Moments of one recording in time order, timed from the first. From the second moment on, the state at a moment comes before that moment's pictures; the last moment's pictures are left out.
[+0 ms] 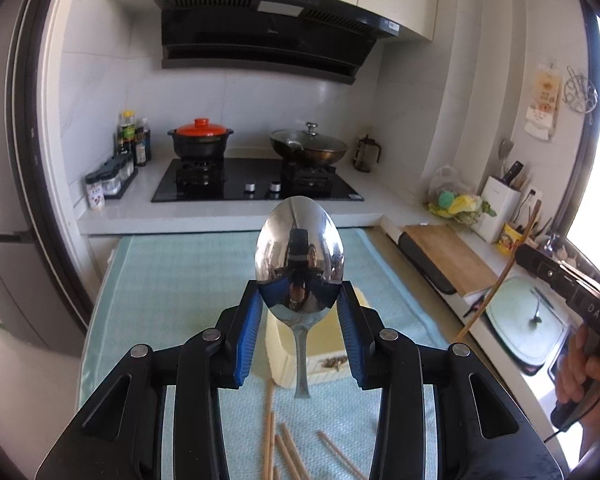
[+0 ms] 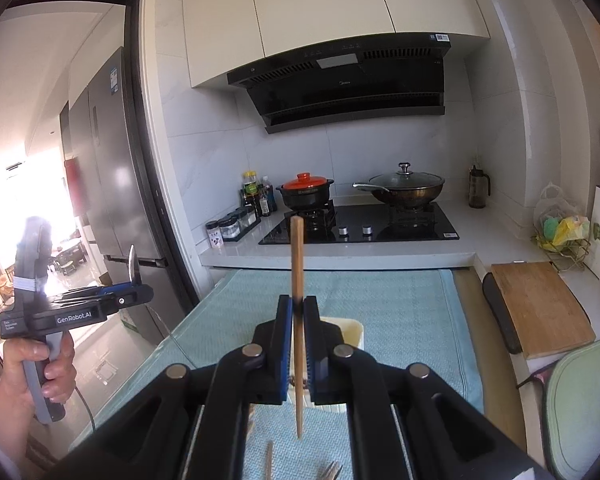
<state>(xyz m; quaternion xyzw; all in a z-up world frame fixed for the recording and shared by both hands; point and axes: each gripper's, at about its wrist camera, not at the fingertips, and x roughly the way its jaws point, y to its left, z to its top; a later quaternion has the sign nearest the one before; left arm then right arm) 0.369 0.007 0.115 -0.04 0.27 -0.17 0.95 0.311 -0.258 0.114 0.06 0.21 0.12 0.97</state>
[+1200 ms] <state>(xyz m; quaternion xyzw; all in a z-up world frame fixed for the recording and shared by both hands) 0.516 -0.033 -0.001 -0.05 0.38 -0.12 0.91 0.510 -0.291 0.003 0.11 0.34 0.08 0.93</state>
